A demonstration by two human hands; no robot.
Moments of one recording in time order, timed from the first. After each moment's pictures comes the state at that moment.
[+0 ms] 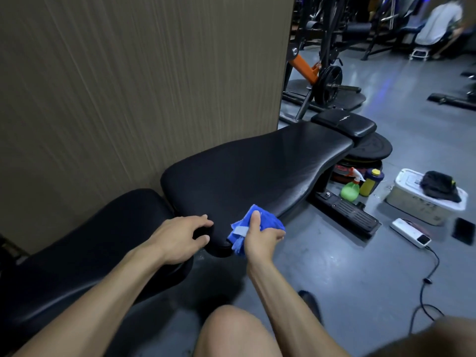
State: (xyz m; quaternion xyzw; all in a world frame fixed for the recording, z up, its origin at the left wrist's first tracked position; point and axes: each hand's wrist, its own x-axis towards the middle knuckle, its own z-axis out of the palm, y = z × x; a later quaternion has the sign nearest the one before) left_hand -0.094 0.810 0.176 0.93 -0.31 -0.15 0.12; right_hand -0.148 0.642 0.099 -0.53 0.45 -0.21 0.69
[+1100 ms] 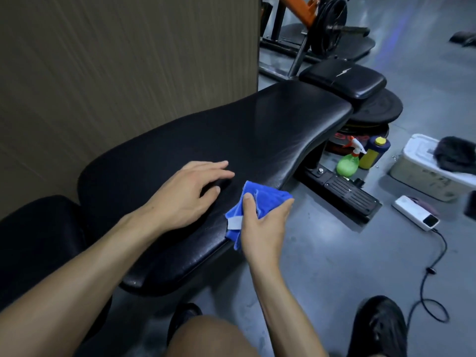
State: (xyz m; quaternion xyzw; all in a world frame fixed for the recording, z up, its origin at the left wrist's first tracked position) left_hand -0.019 0.628 0.160 0.88 -0.43 -0.05 0.22; right_hand -0.120 0.510 0.067 -0.65 0.41 -0.24 0.60
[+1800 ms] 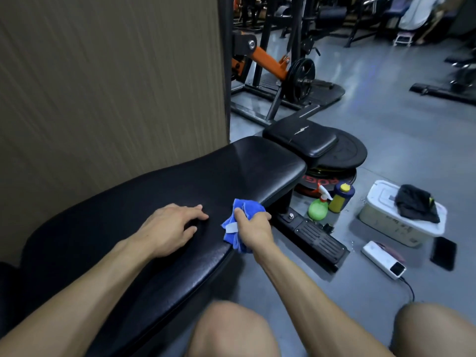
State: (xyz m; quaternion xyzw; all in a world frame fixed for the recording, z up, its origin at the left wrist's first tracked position) left_hand 0.019 0.532 0.179 0.91 -0.38 -0.11 0.07; right_hand -0.048 0.339 0.102 -0.72 0.40 -0.04 0.57
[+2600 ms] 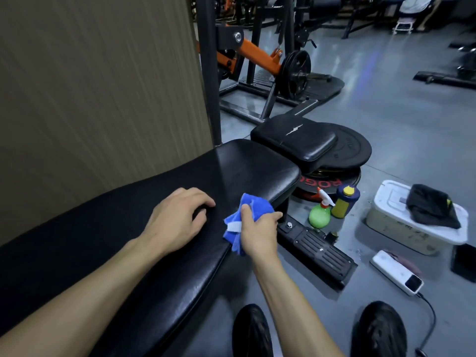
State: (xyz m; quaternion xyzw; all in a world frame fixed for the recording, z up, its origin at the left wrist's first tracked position) left_hand 0.068 0.432 0.153 0.91 -0.40 0.02 0.15; right_hand -0.020 0.280 0.091 -0.68 0.41 -0.16 0.59
